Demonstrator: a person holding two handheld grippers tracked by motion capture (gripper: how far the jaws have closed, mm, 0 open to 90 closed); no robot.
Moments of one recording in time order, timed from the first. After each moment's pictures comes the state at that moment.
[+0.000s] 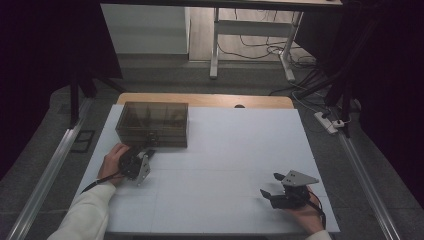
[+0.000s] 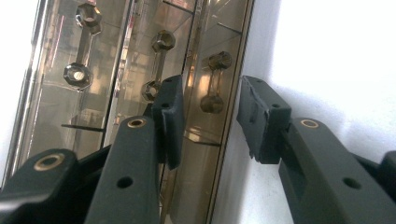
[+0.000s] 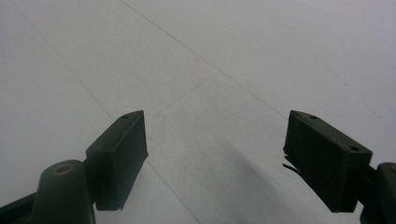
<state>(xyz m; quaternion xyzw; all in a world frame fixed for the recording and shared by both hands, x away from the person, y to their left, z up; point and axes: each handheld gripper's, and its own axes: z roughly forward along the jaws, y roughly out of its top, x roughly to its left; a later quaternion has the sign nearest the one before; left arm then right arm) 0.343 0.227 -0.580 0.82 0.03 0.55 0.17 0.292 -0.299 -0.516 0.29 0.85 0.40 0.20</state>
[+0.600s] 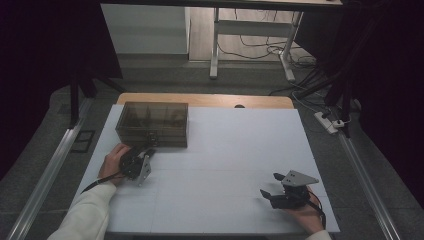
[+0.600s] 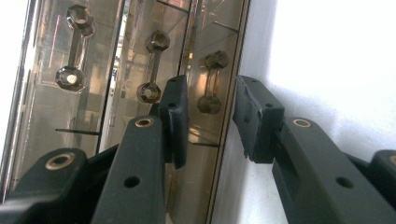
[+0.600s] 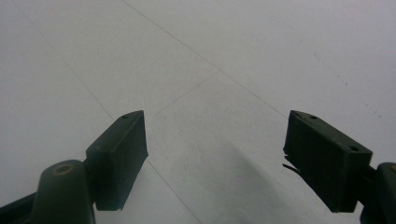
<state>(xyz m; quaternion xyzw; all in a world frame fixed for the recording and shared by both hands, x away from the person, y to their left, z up) 0.343 0.225 -0.581 0.82 0.02 0.55 0.16 0.292 -0.298 -0.516 0.29 0.85 0.40 0.19</state>
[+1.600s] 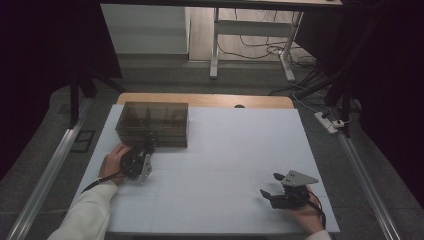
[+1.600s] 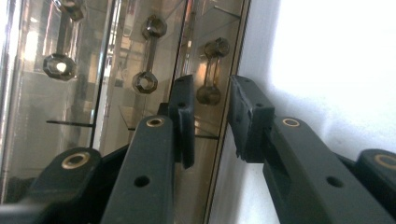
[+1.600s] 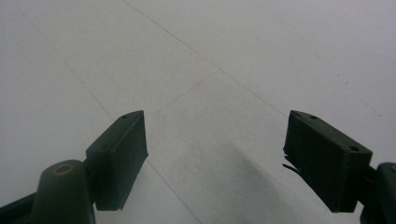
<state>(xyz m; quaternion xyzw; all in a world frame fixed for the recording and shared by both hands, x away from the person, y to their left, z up) 0.346 0.224 -0.582 0.83 0.04 0.55 0.14 0.292 -0.298 -0.517 0.29 0.85 0.40 0.19</state>
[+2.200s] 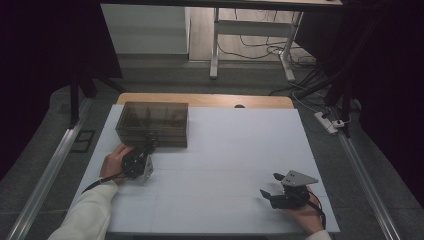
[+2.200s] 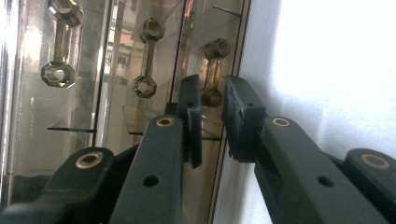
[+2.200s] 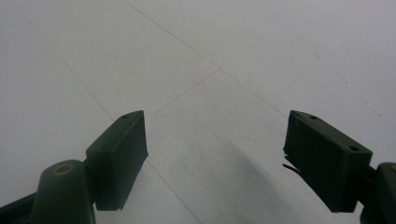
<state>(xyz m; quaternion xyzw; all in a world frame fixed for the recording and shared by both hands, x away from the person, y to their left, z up) 0.346 0.219 -0.584 0.82 0.03 0.56 0.12 0.293 -0.298 -0.517 0.29 0.85 0.40 0.19</state>
